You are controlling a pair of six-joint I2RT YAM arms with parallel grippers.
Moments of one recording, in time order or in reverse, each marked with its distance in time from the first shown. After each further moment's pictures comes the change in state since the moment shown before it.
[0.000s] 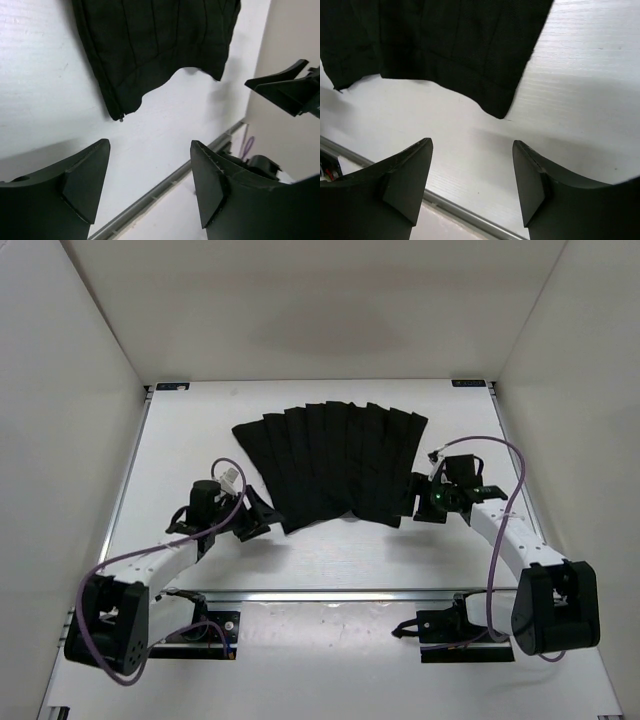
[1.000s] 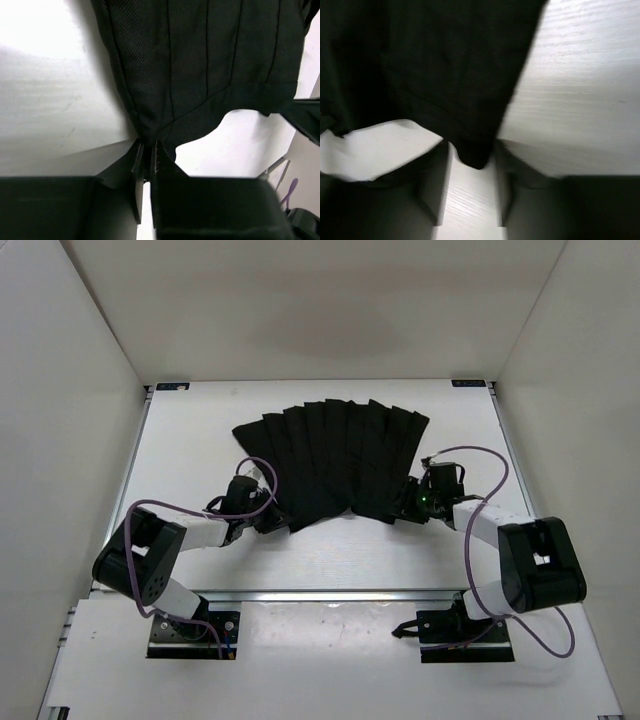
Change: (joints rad) left arm -0.228 0.367 0.090 0.201 -0.326 -0.071; right arm 0.051 0.201 -0.147 0.448 0.063 0.198
